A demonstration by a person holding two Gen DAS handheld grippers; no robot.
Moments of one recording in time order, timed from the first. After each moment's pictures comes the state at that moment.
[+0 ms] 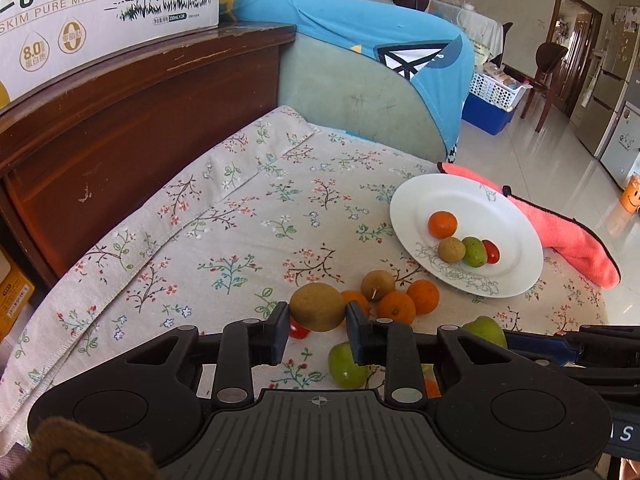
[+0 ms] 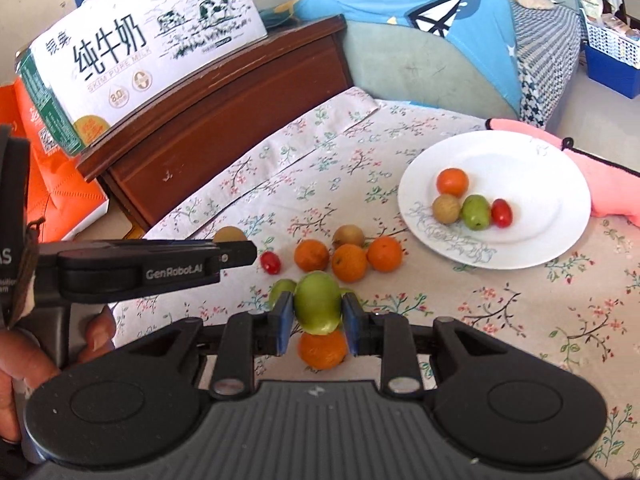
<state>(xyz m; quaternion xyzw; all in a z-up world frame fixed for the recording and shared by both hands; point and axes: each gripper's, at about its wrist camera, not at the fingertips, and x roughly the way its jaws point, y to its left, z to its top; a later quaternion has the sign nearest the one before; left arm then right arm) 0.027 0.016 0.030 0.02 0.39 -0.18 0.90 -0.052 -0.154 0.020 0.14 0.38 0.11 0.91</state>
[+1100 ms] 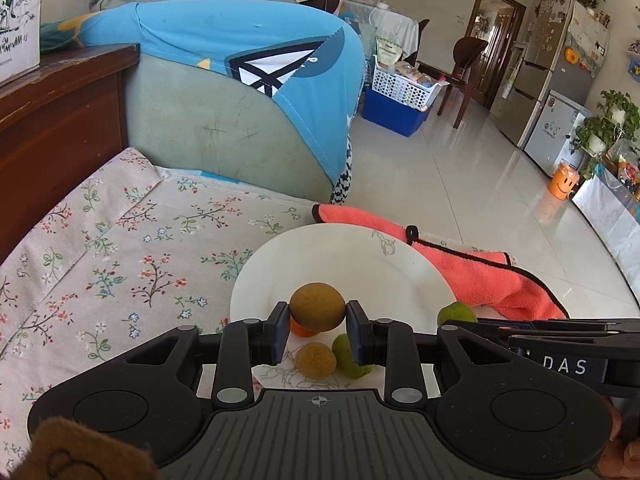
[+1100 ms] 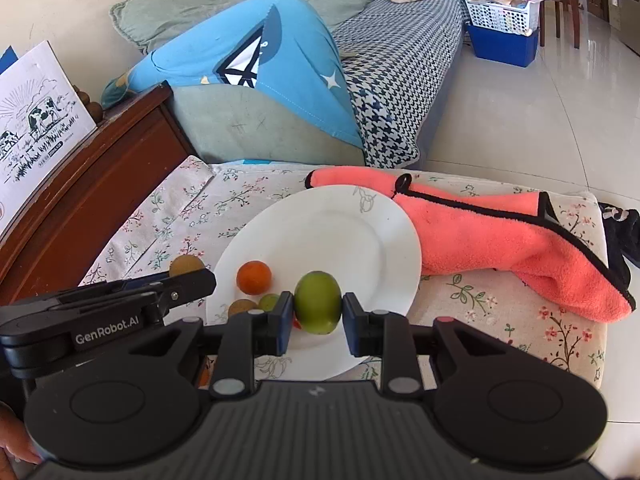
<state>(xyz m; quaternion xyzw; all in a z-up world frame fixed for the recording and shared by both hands) 0.098 -0.109 0.021 0.02 0.37 -0.30 0.88 0.007 -0.285 0.020 0.20 0.38 -0.04 0.90</state>
